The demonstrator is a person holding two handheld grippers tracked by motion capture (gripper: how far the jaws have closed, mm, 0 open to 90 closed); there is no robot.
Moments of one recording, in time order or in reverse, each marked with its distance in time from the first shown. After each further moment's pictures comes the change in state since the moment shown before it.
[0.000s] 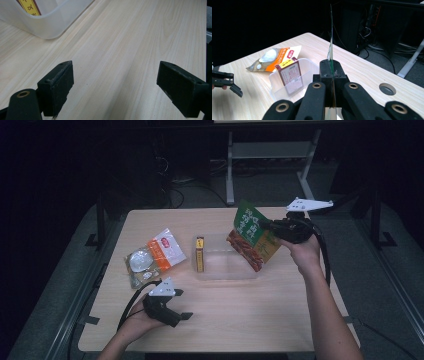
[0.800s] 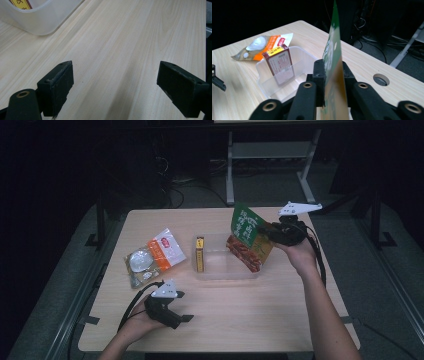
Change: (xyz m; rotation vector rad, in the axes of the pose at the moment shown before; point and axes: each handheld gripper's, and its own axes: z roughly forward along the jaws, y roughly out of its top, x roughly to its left) left arm -0.003 -0.002 0.005 0.027 -0.021 0.002; right arm -0.002 -0.011 0.014 0.080 -0.064 -0.036
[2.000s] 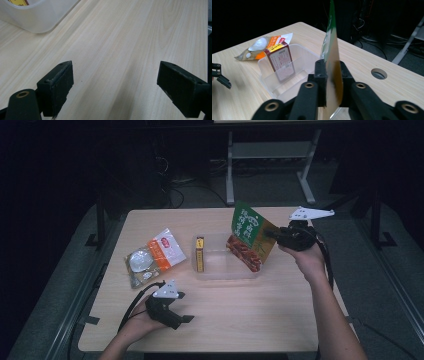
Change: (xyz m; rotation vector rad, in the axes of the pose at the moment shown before) left arm 0.000 0.000 0.003 0.017 -0.005 0.003; right arm -0.006 -0.016 -0.017 -0.026 0.007 0.039
